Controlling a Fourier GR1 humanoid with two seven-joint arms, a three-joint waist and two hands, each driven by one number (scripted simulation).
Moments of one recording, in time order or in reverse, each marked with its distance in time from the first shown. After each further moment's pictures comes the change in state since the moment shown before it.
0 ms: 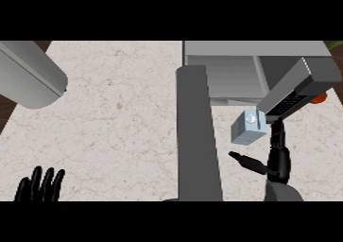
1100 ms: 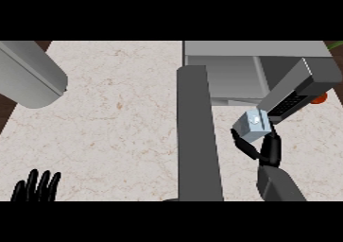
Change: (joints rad) left arm 0.002 0.021 0.040 0.037 0.025 -0.047 -0.032; right arm -0.206 -0.011 -0.071 0.282 -0.015 -0.046 -0.123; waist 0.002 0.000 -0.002
